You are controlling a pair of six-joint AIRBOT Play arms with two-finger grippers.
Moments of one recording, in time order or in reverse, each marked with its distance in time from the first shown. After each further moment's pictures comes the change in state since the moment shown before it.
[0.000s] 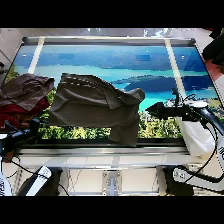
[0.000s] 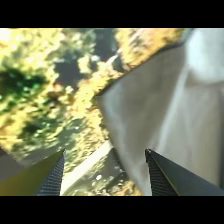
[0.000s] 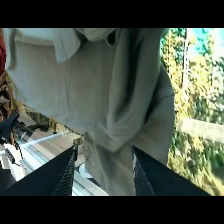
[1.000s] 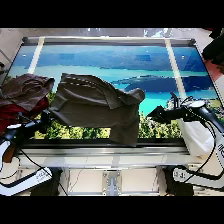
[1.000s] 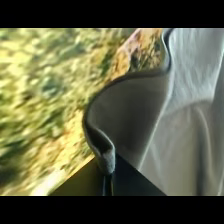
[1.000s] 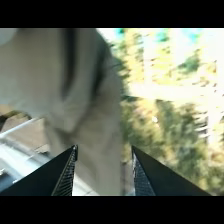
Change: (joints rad) left arm -0.233 -0.267 0.046 -0.313 0.247 0.169; right arm 0.011 -0.053 0.011 -0.222 -0.017 0.164
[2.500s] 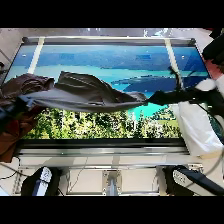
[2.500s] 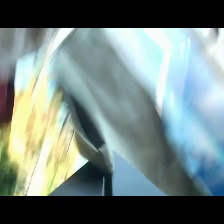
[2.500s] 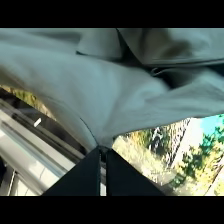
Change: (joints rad) left arm 0.139 0.580 0.265 0.114 -0.244 0.085; right arm 0.137 0.321 0.361 -0.054 0.182 0.037
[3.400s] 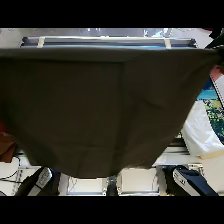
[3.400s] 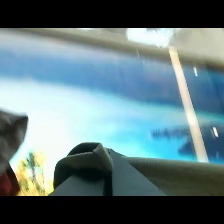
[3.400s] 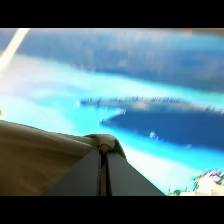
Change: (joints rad) left arm -0.147 -0.328 0.944 0.310 -0.552 -0.135; right arm -0.035 0.050 0.697 -0.378 0.120 0.203
